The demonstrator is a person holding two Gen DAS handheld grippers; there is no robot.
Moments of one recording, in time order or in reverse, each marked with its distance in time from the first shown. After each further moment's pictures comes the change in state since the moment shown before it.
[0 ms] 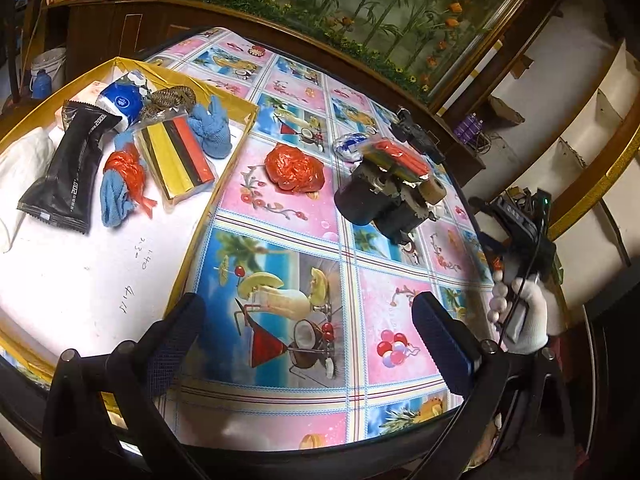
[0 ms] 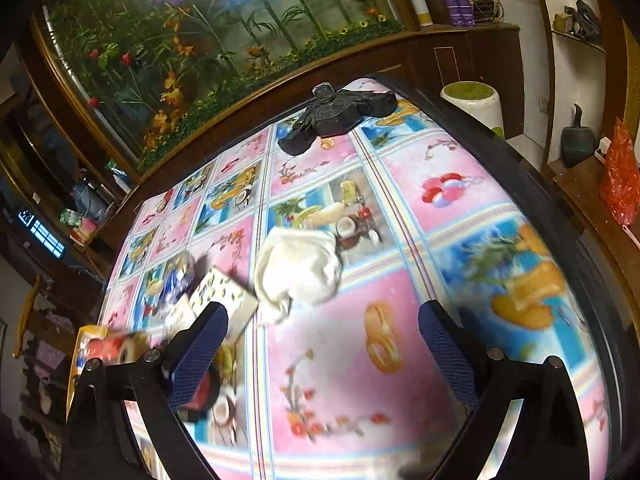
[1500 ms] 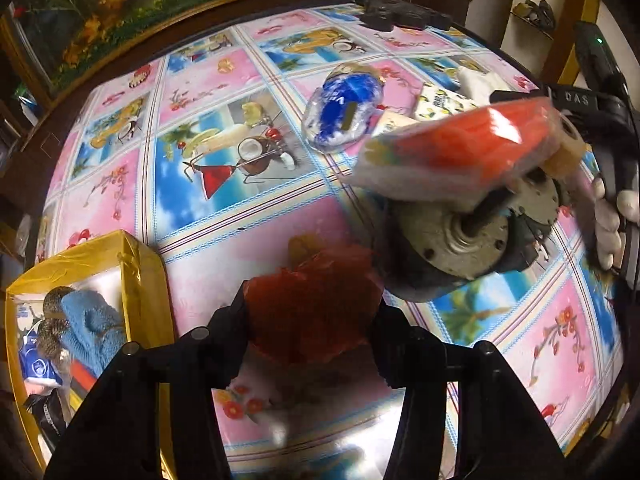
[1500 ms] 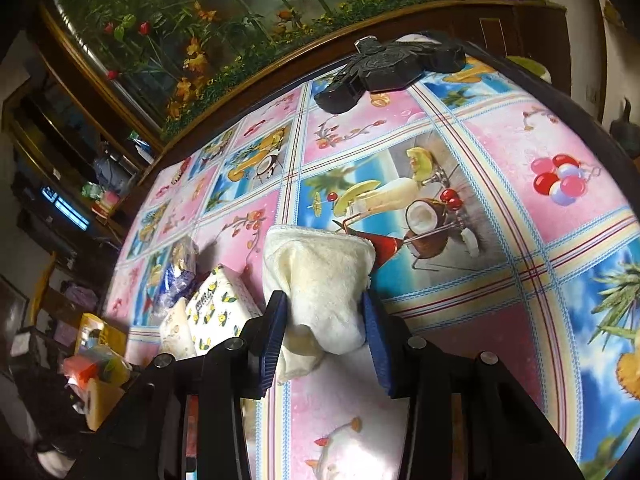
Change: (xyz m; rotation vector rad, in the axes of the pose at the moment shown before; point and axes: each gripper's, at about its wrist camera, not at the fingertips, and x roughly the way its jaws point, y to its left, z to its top) left arm 0.177 -0.066 0.089 0.631 0.257 0.255; right arm 0.087 0.015 0.008 -0.017 0.107 0.134
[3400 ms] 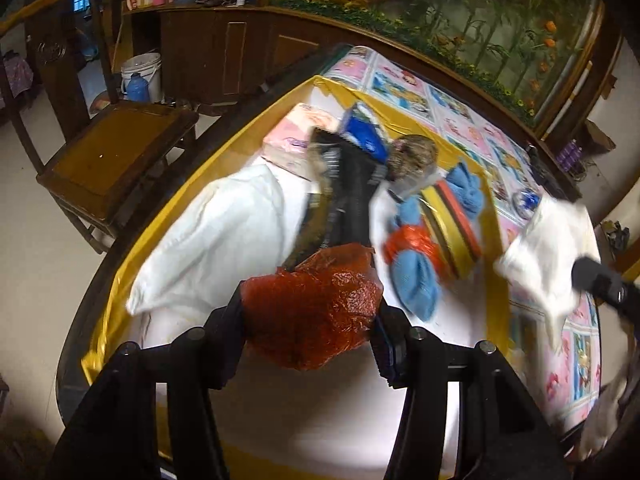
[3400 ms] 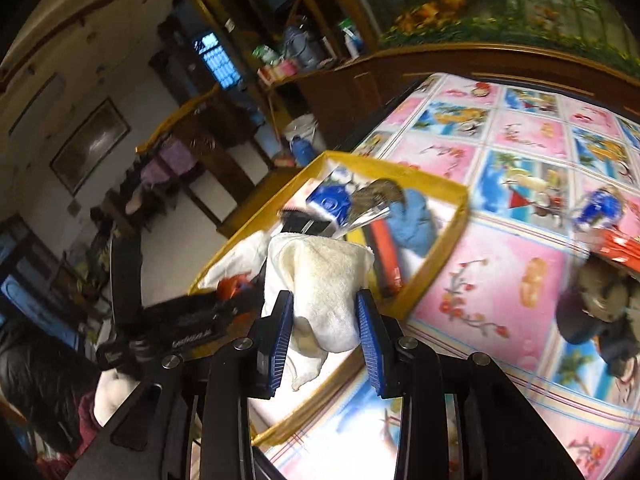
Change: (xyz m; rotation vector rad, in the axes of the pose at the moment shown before) left arm -0.096 0.190 -0.217 -0.755 -0.177 0.086; right arm 0.006 0.329 -0.147 -0.549 0.218 0.319
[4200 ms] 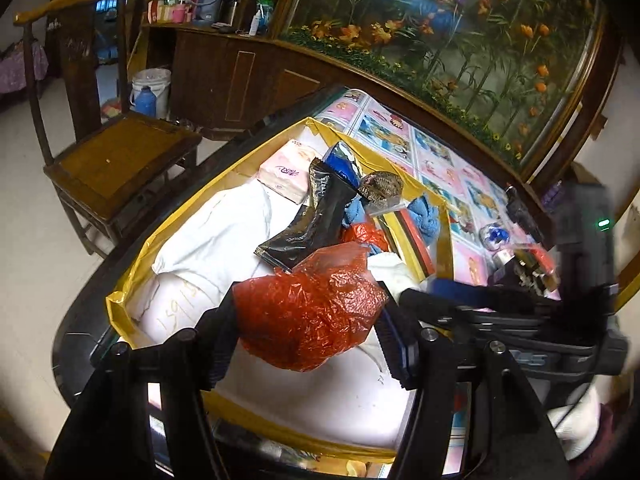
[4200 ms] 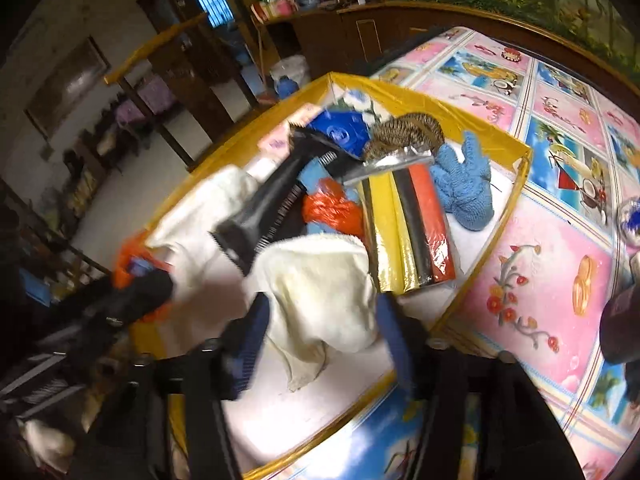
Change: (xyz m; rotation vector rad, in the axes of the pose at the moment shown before) left arm -0.059 -0.012 -0.025 -0.063 -0.141 -0.034; right arm 0.073 0.047 0.010 -0.062 0.155 -0.078
